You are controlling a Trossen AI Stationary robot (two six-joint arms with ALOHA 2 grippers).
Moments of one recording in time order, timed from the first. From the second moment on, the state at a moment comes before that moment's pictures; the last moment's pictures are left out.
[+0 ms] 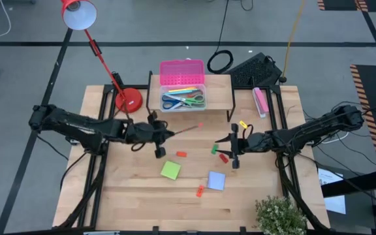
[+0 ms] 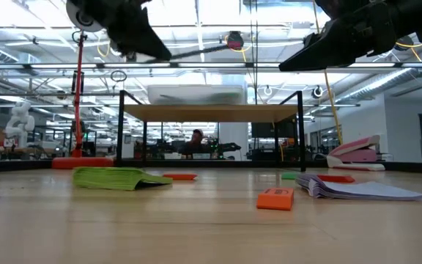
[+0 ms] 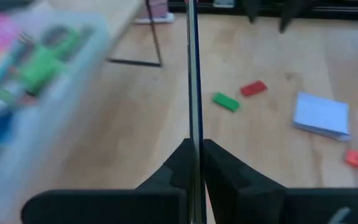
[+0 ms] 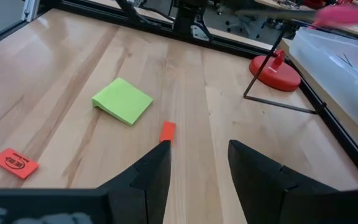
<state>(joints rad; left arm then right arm) -0.10 1.23 0.87 -0.23 -0.34 -0.11 0.22 1.09 0.45 0.26 0.28 -0.14</state>
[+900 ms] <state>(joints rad) 0.57 1.46 1.18 -0.42 0.01 0.46 0.22 1.09 0.45 0.26 0.28 -0.17</state>
